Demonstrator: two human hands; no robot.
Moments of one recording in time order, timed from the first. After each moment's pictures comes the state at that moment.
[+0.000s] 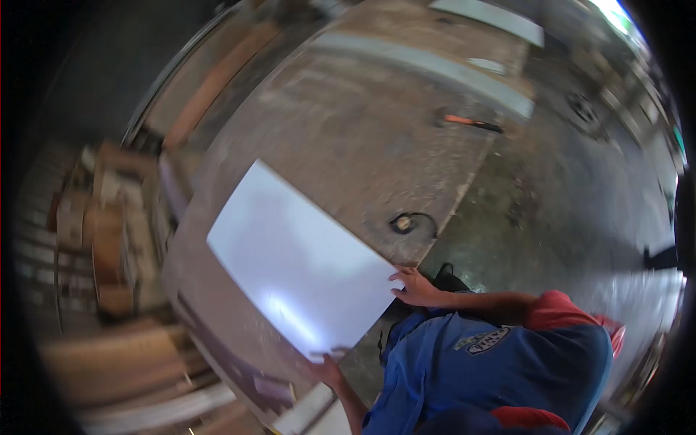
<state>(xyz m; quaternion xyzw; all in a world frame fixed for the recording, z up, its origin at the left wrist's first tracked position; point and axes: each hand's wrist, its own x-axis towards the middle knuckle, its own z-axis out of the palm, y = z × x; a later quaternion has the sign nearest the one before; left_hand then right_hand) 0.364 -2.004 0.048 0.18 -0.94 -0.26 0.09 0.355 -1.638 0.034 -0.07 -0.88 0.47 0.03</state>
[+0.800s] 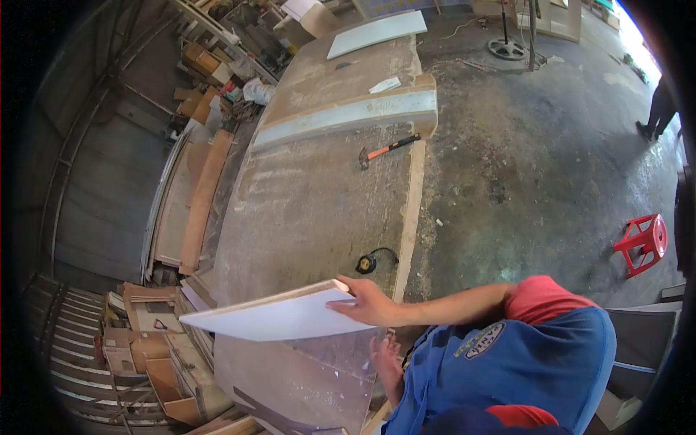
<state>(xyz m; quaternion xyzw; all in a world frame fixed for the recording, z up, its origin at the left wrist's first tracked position) 0.380 -1.812 0.115 0.14 -0.65 -0.68 -0.30 0.354 -1.612 0.273 -0.07 -0.66 0.70 0.26</state>
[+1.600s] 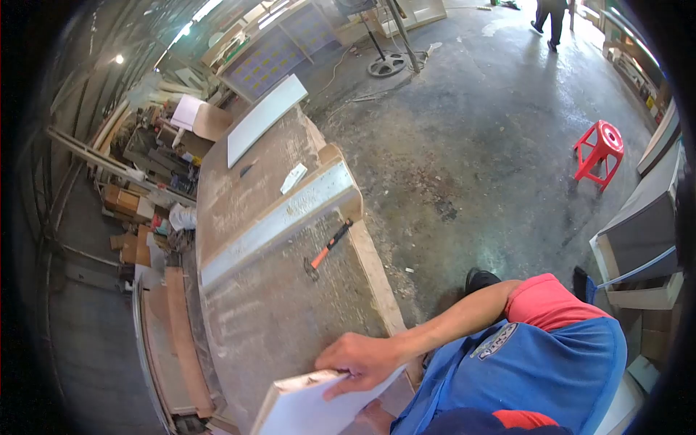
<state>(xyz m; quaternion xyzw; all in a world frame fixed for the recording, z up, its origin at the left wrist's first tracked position) 0.165 -1.679 0.029 0.21 -0.62 -0.74 -0.15 0.363 -1.436 0.334 0.07 -0.69 0.57 0.44</state>
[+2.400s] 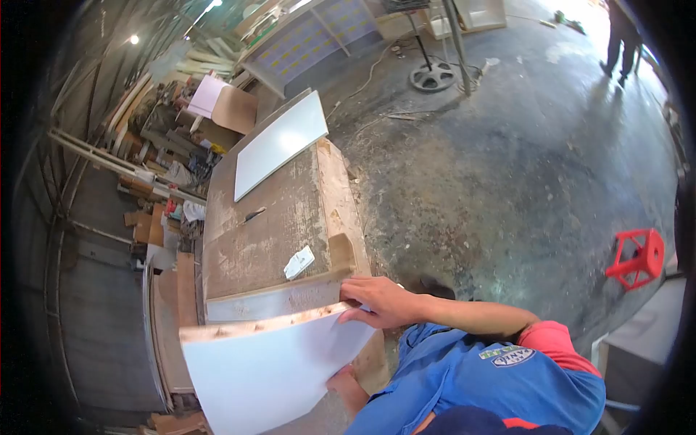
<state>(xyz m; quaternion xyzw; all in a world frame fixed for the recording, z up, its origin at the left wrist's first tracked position) 0.213 -1.176 0.074 0.22 -0.43 -0.87 -0.12 0.494 -0.924 0.294 -0.09 -0.79 0.45 0.41</state>
